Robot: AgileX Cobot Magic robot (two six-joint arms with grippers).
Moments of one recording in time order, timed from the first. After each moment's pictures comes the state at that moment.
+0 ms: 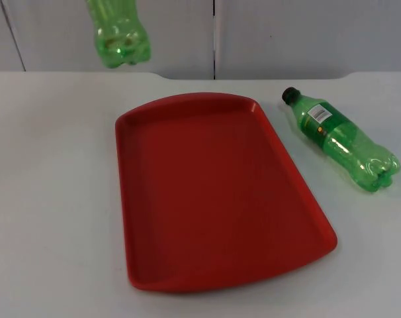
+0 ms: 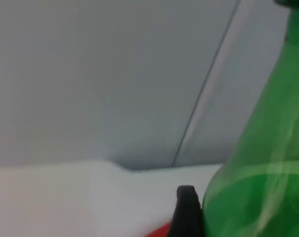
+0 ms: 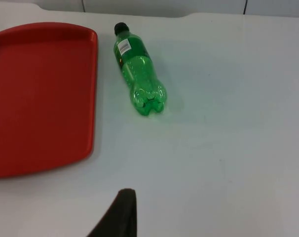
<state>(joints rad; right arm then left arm) 0.17 0.00 -0.52 -0.02 1.08 0.01 -0.31 1.69 -1.32 -0.21 0.11 0.01</state>
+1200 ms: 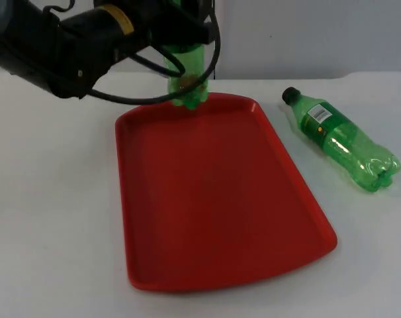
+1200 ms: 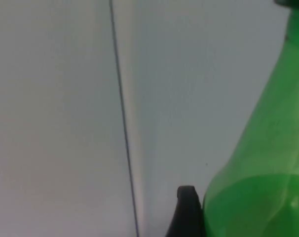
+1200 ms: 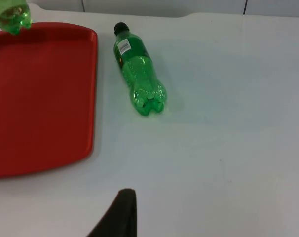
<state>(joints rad) 0.17 0.00 -0.52 -0.02 1.08 0.01 -0.36 2.13 -1.20 0.25 -0.80 -0.10</state>
